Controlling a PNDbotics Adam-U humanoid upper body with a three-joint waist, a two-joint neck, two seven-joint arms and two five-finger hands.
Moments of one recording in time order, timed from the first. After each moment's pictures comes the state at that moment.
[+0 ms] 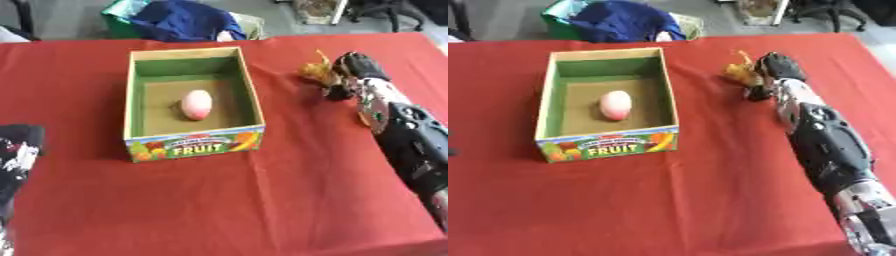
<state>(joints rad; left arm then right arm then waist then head) -0.26 0.31 -0.13 -1.66 0.16 -0.08 0.25 -0.90 -0.47 -0.04 -0.73 1.07 0.04 -0.10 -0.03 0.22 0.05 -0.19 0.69</state>
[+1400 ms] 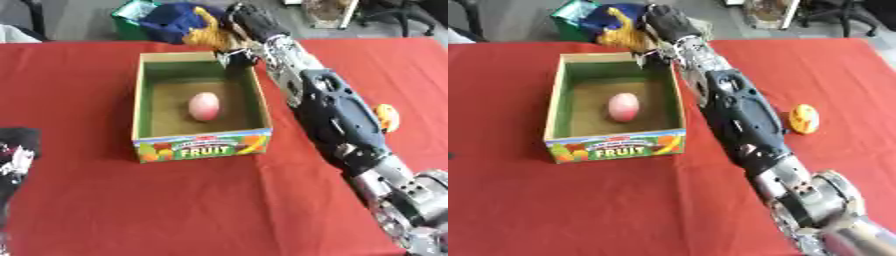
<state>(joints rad) -0.27 0.30 -0.14 -1.66 0.16 -0.07 0.25 -1.09 -0.17 0.10 -0.83 1.23 -0.16 0.03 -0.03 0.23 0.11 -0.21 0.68</state>
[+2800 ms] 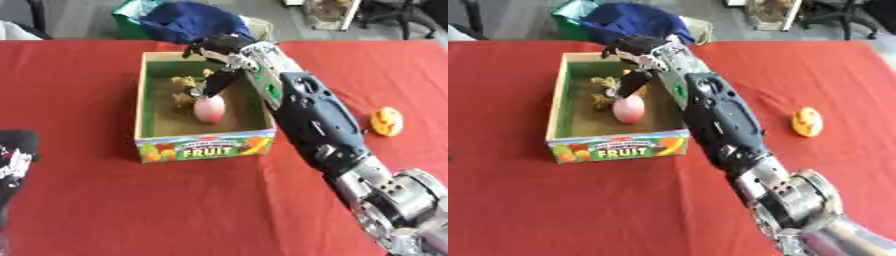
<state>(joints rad) -0.27 0.30 -0.14 -1.66 0.16 -0.07 0.24 -1.13 -0.17 0.10 -0.85 1.15 -0.29 0.48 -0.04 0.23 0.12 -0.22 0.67</state>
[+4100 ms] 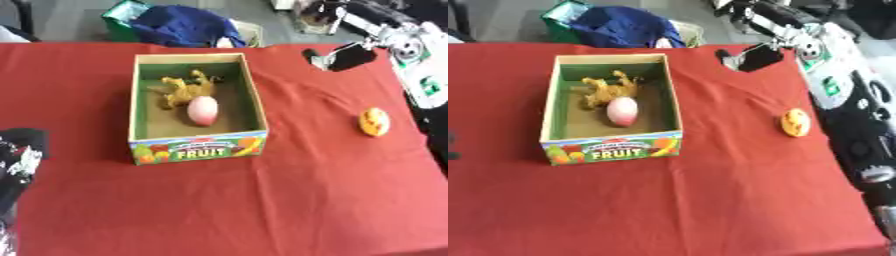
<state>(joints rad) -0.25 0.31 -0.13 -1.66 0.16 -0.08 0.26 -0.72 -0.62 -0.01 -1.39 0.68 -0.19 0.42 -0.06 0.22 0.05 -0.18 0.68</state>
